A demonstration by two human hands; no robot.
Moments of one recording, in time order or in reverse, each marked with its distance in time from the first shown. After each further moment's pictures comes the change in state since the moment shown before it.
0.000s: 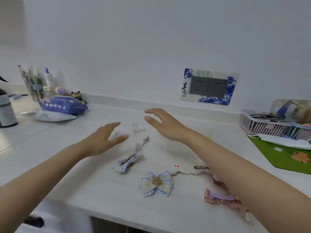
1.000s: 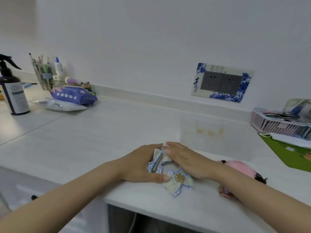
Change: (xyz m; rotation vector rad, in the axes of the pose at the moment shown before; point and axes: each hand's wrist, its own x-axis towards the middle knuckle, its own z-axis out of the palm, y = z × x) left_hand -0.045 0.055 0.050 -0.212 -0.235 0.460; right_hand -0.070 0.026 0.042 -0.160 -0.310 0.120
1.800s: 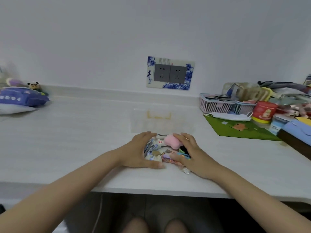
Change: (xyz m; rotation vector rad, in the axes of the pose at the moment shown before) left_hand 0.062 0.072 0.075 0.147 -0.090 -0.070; right_hand -0.151 0.089 -0.014 0.085 0.369 0.184
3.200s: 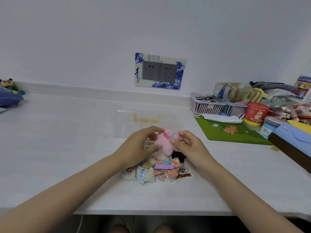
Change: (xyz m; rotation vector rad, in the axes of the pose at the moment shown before) left_hand 0.051 0.032 0.010 -0.249 0.336 0.199; right_hand 0.025 0.018 -0.025 0.729 0.278 0.157
